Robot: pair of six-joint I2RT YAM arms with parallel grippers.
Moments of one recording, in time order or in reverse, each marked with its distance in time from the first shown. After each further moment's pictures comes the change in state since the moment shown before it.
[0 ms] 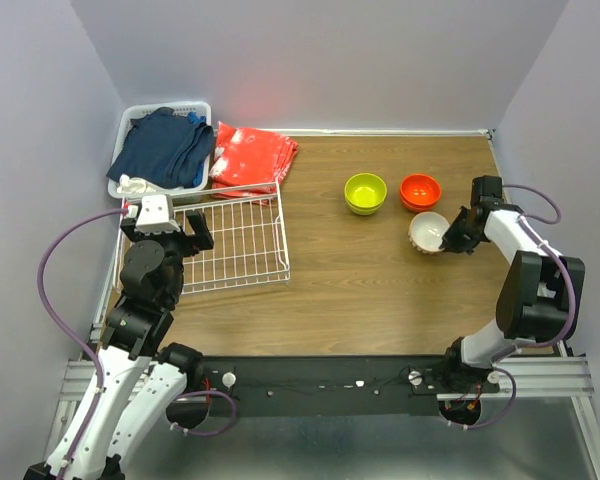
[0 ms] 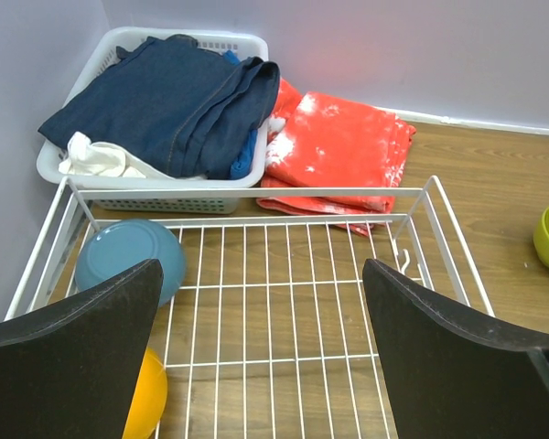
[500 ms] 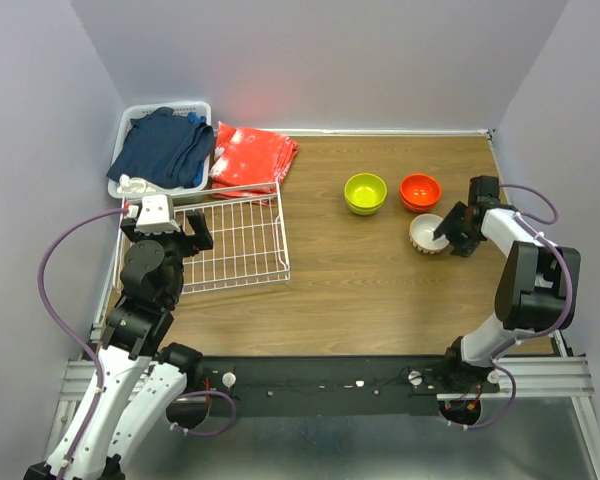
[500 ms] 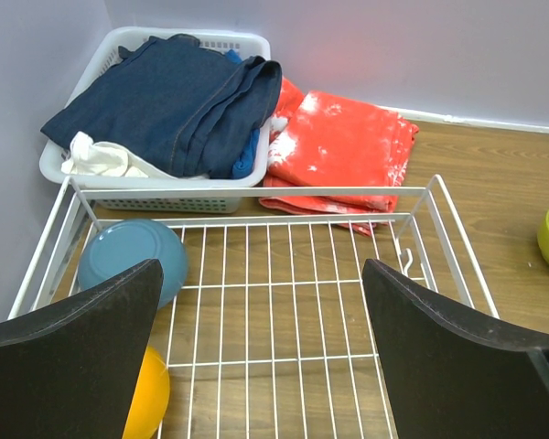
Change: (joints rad) left arm 0.000 -0.002 -0.001 0.000 -0.004 0.006; right arm -0.002 0.088 -0.002 0.098 0.058 0.018
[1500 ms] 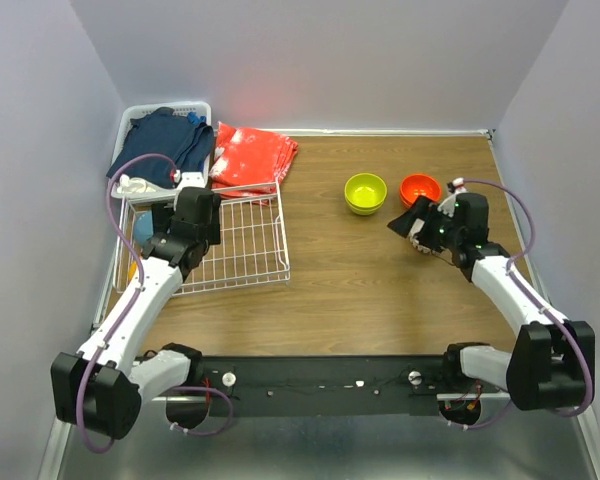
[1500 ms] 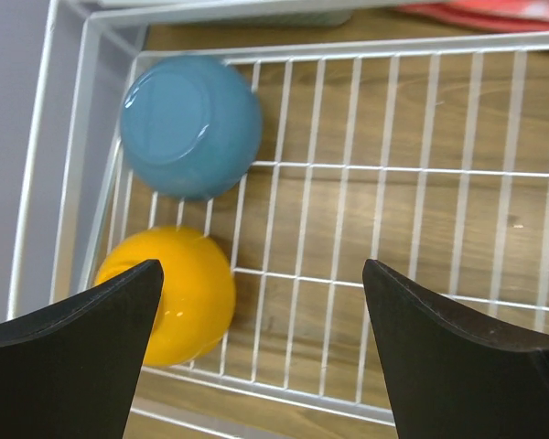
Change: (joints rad) left arm 0.046 0.547 0.173 -0.266 -0.137 -0.047; right arm 0.164 -0.447 -0.327 0.418 -0.359 -0.010
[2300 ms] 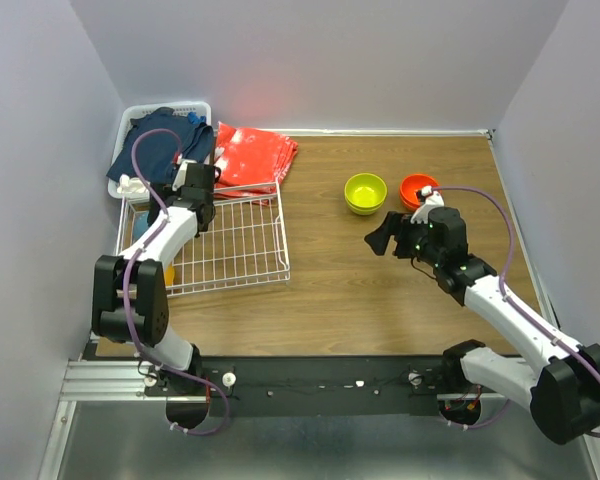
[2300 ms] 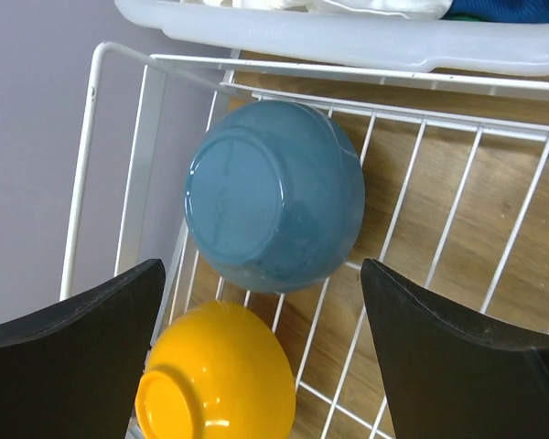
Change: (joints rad) left arm 0.171 0.479 0.158 0.127 -0.209 0.121; right arm 0.362 -0.158 -0.063 0.051 0.206 -0.102
